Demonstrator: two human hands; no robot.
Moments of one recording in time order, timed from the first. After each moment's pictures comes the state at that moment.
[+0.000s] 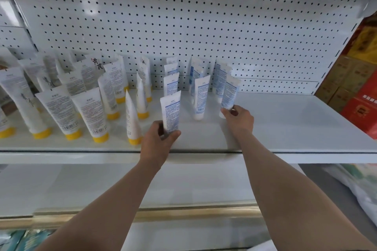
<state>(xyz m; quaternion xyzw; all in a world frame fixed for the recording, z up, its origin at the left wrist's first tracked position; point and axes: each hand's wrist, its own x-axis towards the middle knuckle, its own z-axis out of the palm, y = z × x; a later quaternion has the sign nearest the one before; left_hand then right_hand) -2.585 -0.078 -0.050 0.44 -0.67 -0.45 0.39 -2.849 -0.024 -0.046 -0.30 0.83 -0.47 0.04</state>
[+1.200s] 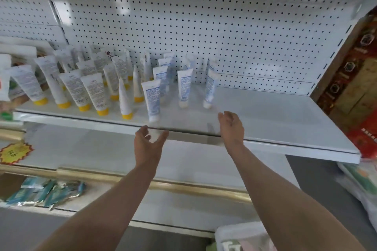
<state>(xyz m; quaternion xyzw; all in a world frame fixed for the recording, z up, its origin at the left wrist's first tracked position) -2.603 0.054 -0.052 0.56 -0.50 -0.46 0.47 -2.833 0.091 -0.037 -0.27 0.72 -0.60 0.21</state>
